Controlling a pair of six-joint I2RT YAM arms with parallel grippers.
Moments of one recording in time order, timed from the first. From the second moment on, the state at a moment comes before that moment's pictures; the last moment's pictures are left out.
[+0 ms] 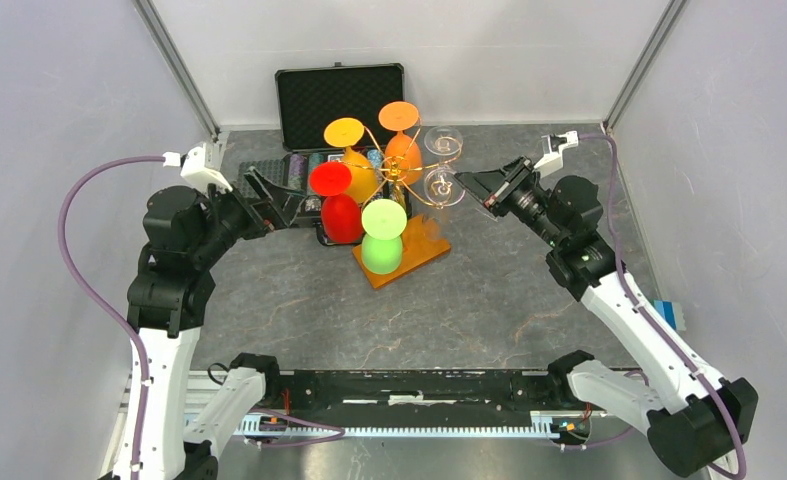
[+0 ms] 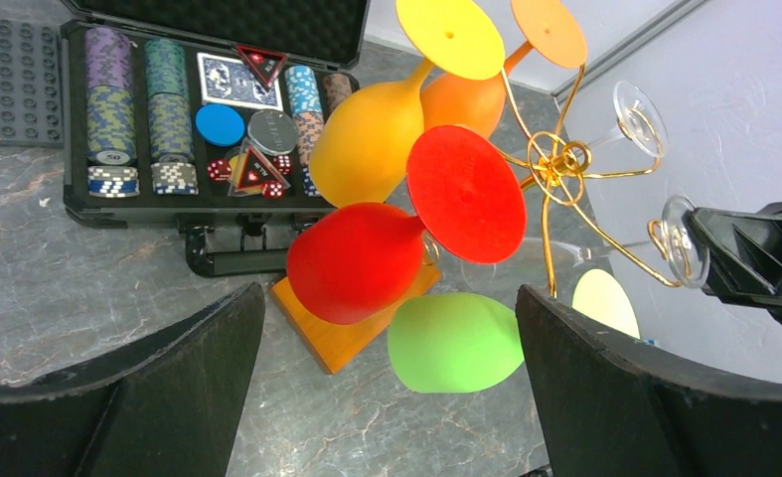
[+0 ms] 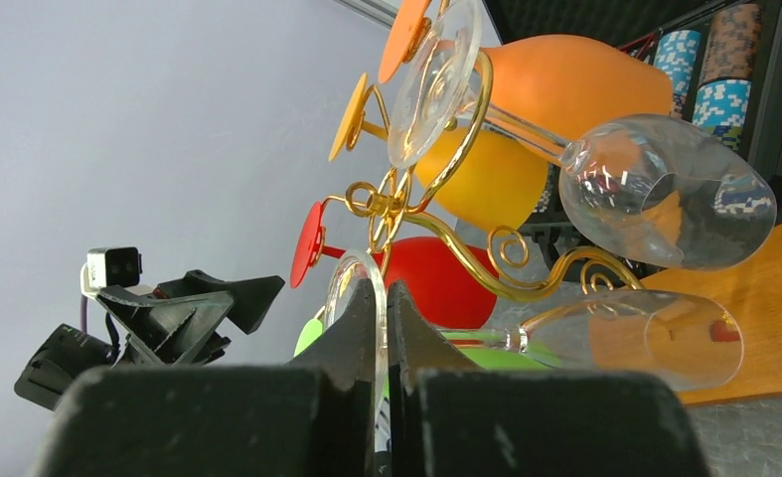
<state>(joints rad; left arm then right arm) -0.11 0.79 1.25 -0.71 0.25 -0.49 0.42 1.01 0.90 0.13 -0.26 1.09</state>
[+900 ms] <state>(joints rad) -0.11 0.79 1.25 -0.72 0.19 -0.48 0.59 1.04 0.95 0.11 -0.16 1.11</state>
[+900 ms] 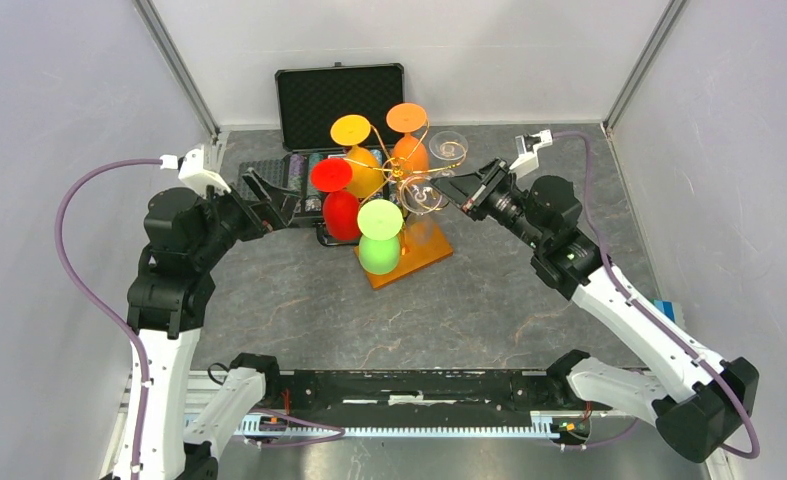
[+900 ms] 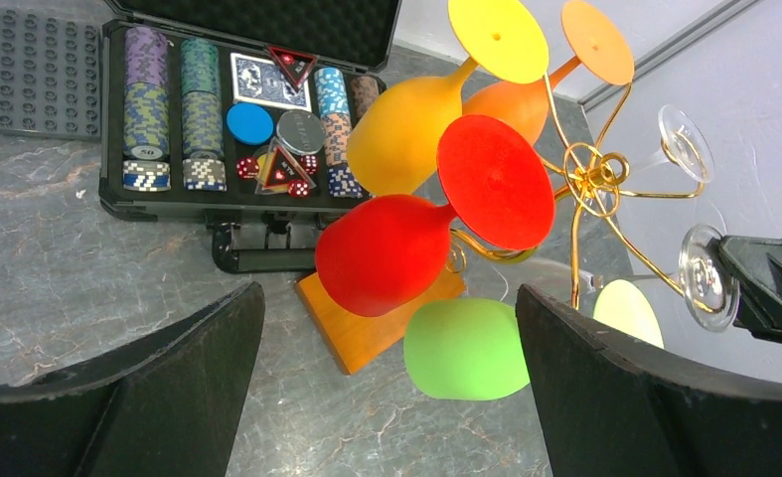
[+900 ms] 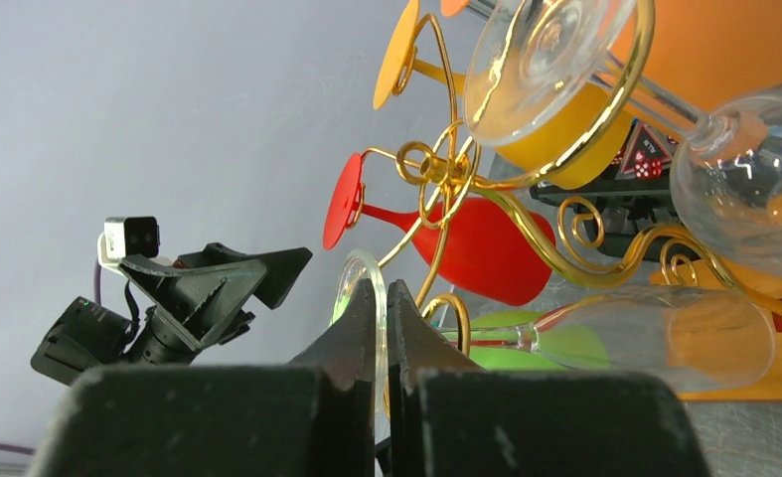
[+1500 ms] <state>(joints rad) -0.11 0.81 1.27 -0.74 0.44 -0.45 0.59 1.12 1.03 0.09 0.04 1.09</state>
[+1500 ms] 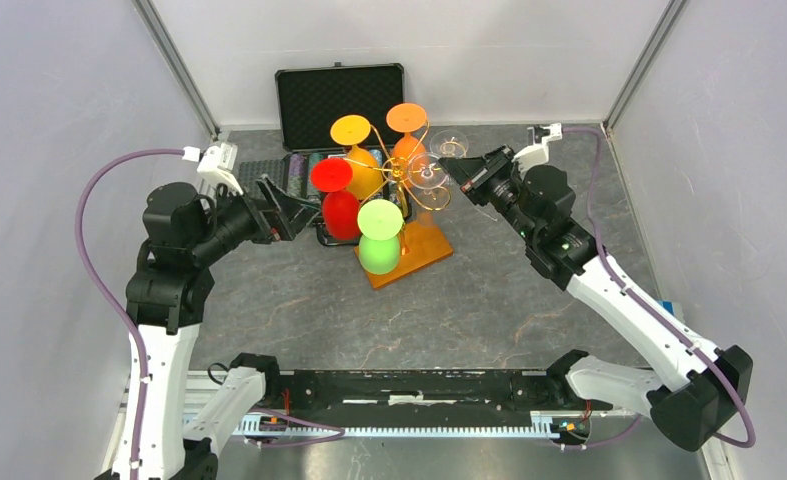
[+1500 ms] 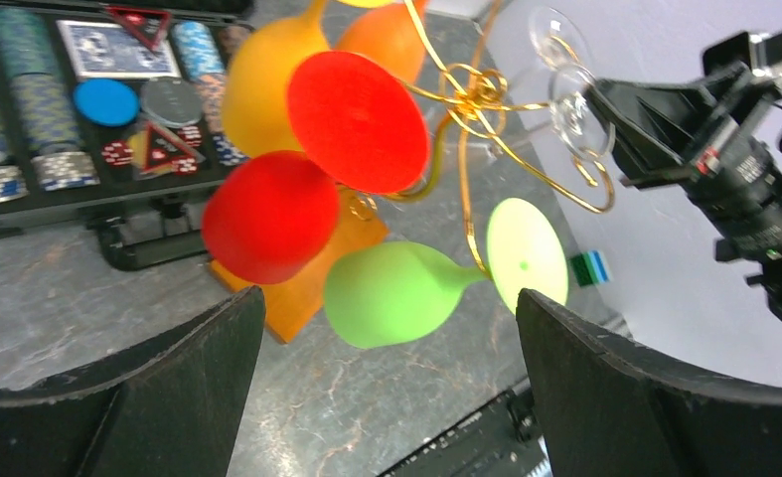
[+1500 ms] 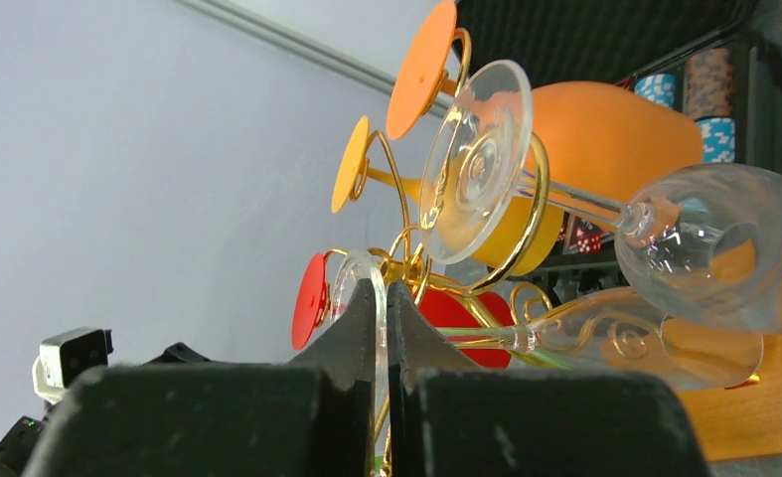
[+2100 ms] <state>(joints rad) -0.11 0.78 1.22 -0.42 0.75 -0.69 0.59 0.88 1.00 -0.01 0.16 1.09</state>
